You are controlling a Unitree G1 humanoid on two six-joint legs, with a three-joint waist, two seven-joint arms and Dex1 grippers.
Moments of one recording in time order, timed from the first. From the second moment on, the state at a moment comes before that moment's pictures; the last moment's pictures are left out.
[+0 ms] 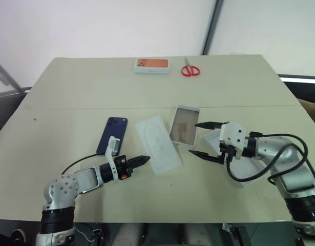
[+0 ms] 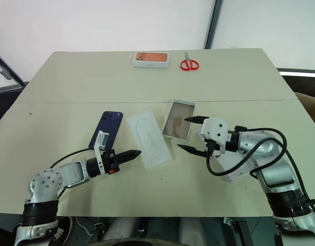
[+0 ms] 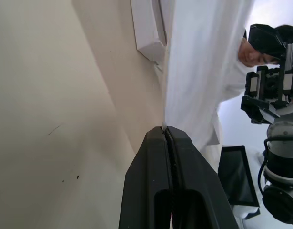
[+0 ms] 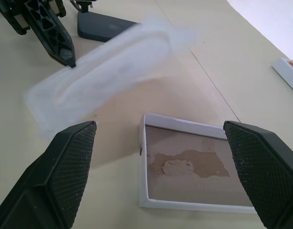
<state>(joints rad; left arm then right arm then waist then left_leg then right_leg) -0.16 0.31 0.23 -0.16 -1.12 1.25 -0.41 -0.24 -0.74 0.02 -0.21 0.28 0.09 1.03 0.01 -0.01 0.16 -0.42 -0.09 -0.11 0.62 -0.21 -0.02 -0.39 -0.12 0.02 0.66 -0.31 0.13</state>
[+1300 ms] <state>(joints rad) -0.43 0.54 0.35 -0.03 -1.22 1.43 -0.36 -0.34 -0.58 0.30 -0.08 0.13 0.15 1.12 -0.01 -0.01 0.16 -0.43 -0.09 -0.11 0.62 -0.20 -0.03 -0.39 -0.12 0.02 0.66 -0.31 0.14</state>
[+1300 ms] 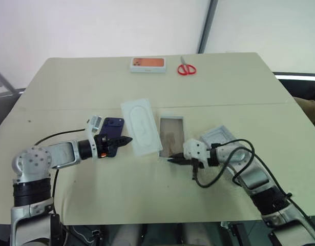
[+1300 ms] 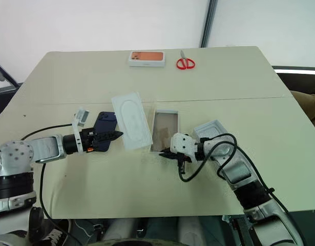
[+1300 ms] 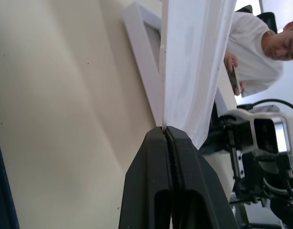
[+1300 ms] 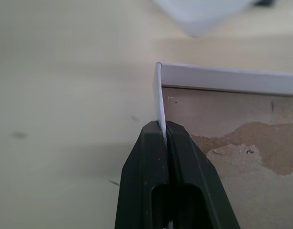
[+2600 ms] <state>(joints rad) -0.44 0.32 0.22 -0.03 -1.16 1.46 -0.25 -0.19 -0.73 0.10 -0.19 0.21 0.17 1.07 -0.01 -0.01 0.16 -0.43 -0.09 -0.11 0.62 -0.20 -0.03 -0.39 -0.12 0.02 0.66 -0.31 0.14</state>
